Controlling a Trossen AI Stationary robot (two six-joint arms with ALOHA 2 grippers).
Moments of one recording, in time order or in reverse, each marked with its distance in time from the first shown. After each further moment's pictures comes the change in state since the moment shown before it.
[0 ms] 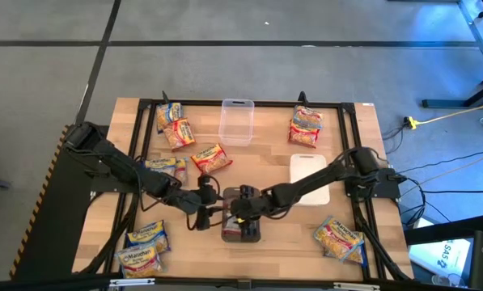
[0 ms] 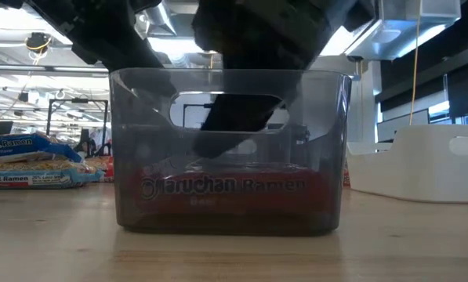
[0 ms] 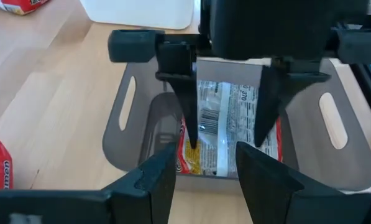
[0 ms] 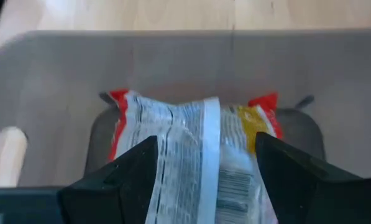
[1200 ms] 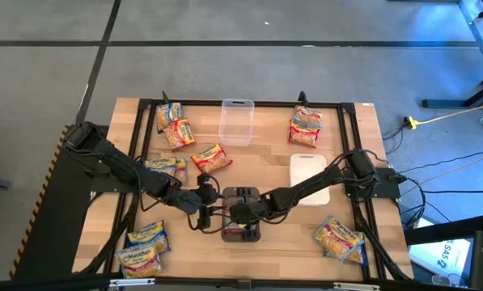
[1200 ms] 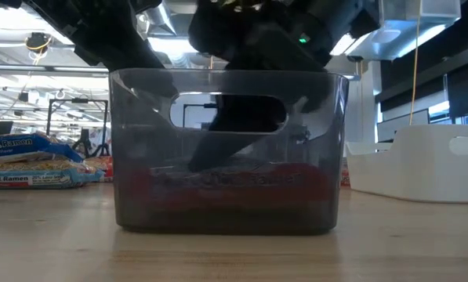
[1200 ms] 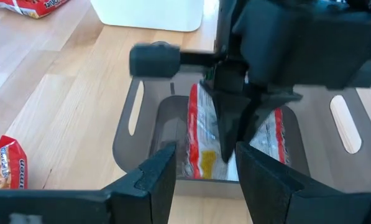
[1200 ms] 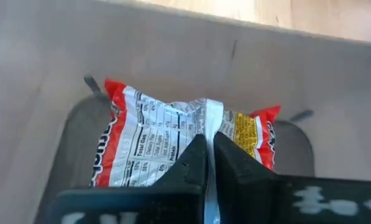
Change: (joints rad) left arm 0.000 0.000 0.000 -0.005 -0.037 0.001; right arm 0.028 0.043 -0.003 0.011 0.080 -0.160
